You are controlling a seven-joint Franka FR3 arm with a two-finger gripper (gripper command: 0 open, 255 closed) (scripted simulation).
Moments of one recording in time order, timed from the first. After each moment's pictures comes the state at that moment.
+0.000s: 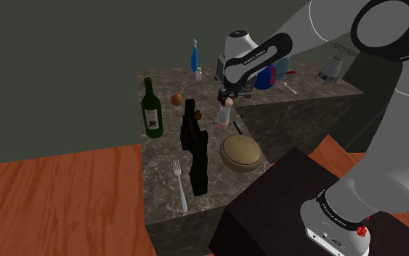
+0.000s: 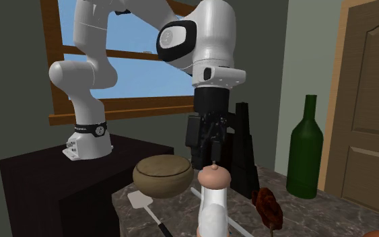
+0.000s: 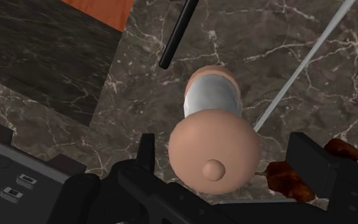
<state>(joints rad) -0.05 0.34 -0.07 -2.04 -0.22 2.42 0.03</state>
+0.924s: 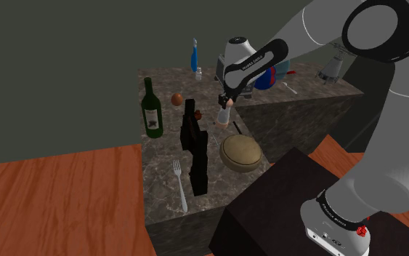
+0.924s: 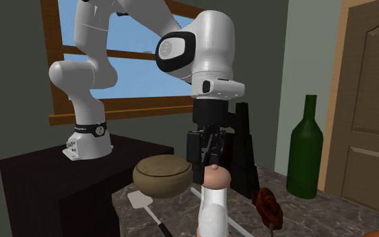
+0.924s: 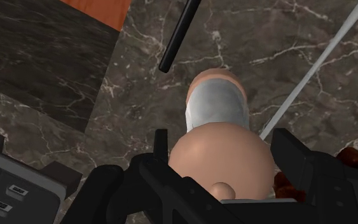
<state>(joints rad) -0.06 0.38 -0.07 -2.04 -0.23 2.47 0.03</state>
